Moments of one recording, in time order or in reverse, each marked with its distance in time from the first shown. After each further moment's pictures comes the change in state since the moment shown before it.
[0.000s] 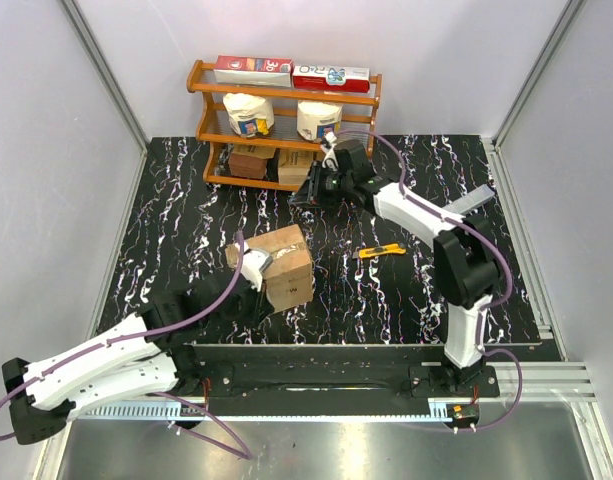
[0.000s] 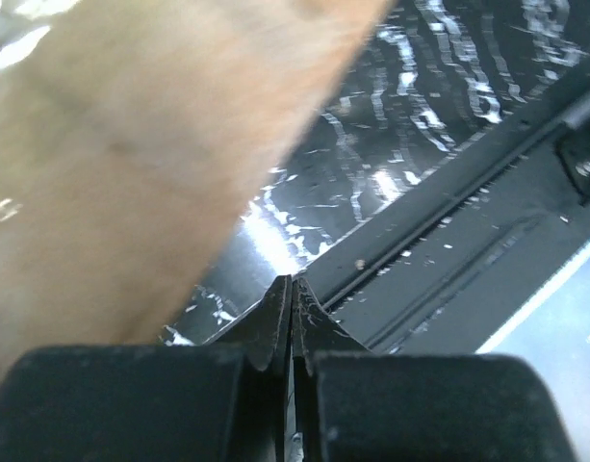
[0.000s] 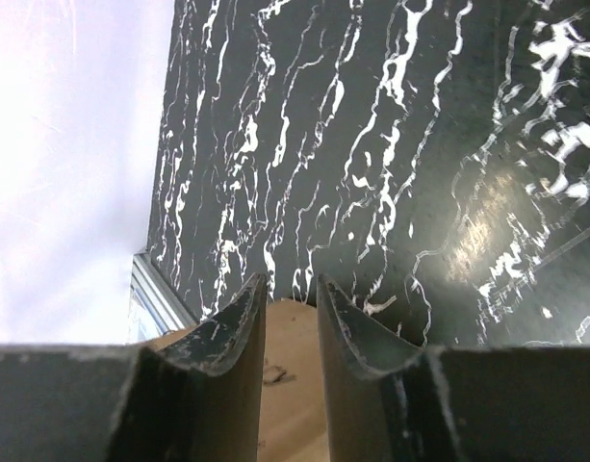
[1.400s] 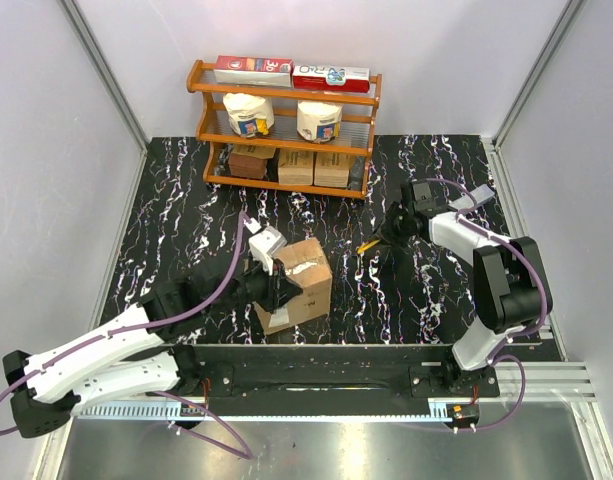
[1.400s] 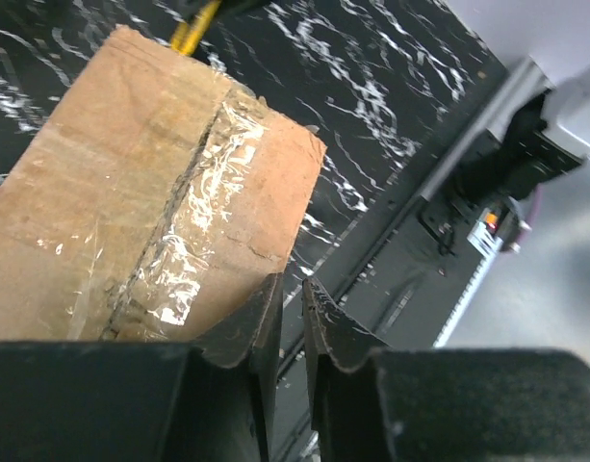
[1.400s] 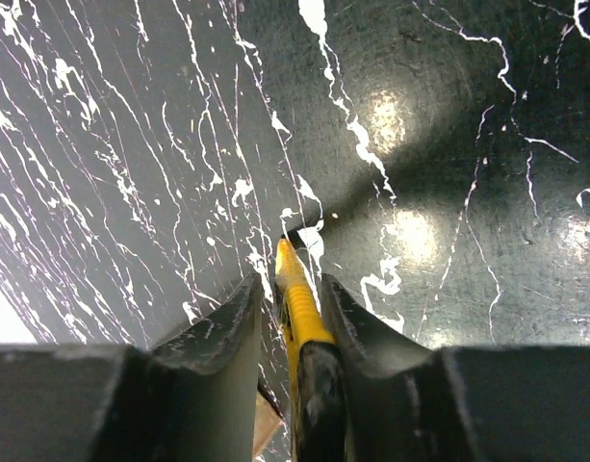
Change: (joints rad) left arm 0.001 0.103 0.104 0.244 0.140 0.049; right arm -0.288 -0.227 -0.496 -0.135 0.200 0.044
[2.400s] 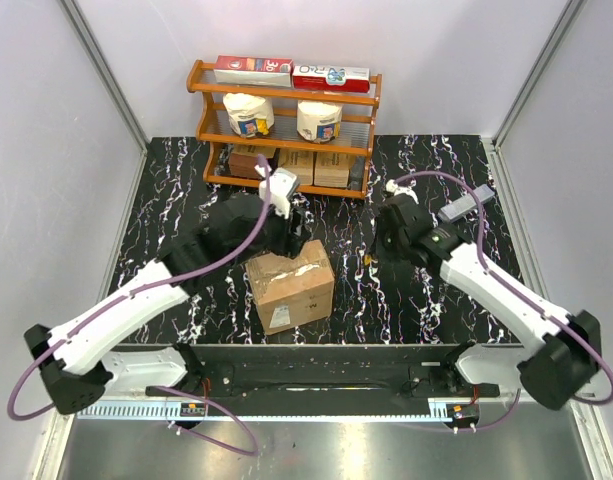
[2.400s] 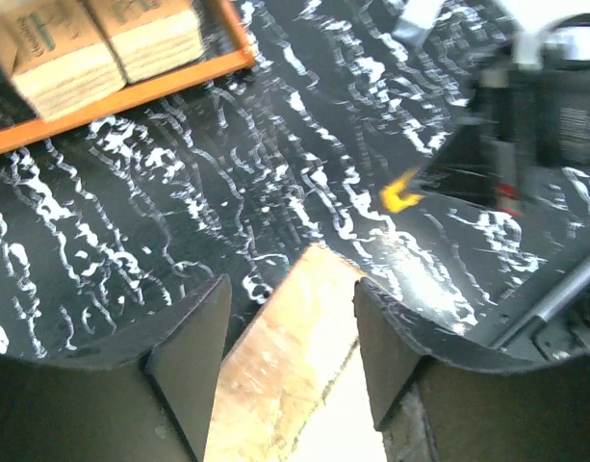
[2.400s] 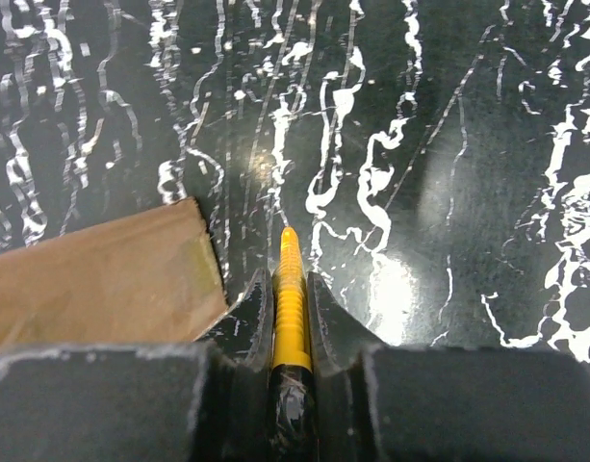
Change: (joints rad) left arm 0.124 0.352 0.423 -0.121 -0.269 0.167; right arm 0.371 -0.486 0.011 -0.363 0.381 -0.175
